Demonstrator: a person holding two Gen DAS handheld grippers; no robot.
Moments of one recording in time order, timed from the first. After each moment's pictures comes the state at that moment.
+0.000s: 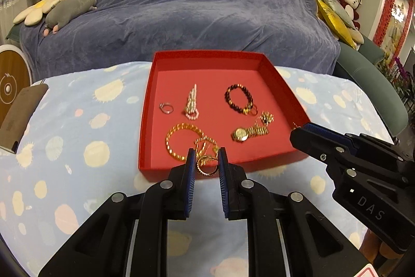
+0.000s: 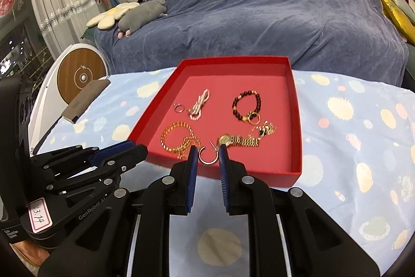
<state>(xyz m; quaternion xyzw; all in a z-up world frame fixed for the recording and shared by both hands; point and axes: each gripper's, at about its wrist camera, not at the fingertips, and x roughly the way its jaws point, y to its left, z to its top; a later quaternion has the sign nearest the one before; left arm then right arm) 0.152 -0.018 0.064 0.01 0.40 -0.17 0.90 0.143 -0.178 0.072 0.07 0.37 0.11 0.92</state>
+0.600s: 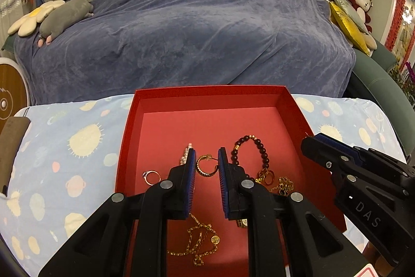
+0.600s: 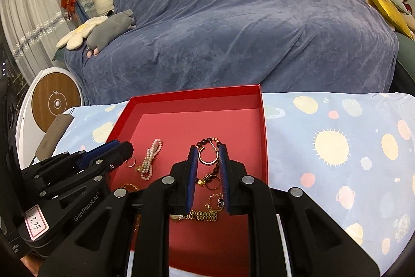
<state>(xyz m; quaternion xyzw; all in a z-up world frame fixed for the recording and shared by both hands) 0.258 -0.062 0.051 0.03 0.40 -0.14 0.90 0.247 -0.222 0.055 0.10 0.39 0.05 0.92</state>
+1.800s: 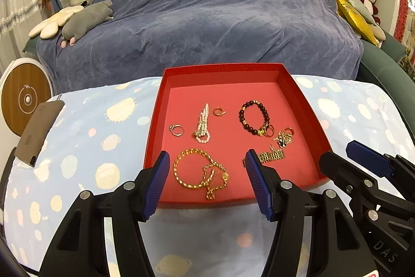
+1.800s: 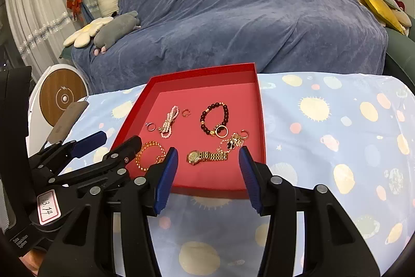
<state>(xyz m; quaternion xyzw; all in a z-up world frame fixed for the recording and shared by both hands) 0.171 -0.045 0.067 0.05 0.40 -0.10 0.91 0.140 -0.207 0.075 0.10 0.37 0.05 0.92</state>
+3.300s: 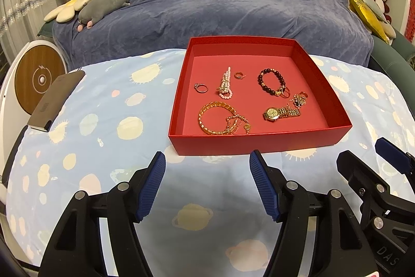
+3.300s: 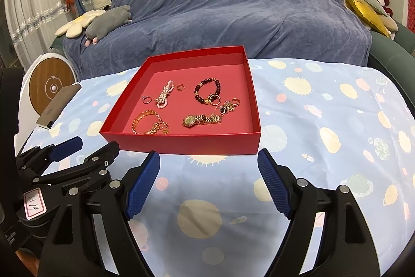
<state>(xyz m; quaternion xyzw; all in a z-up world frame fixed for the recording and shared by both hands) 0.123 -0.019 0.044 0.05 0.42 -0.06 0.91 0.090 -0.186 0.056 0.07 0.37 0.00 0.93</state>
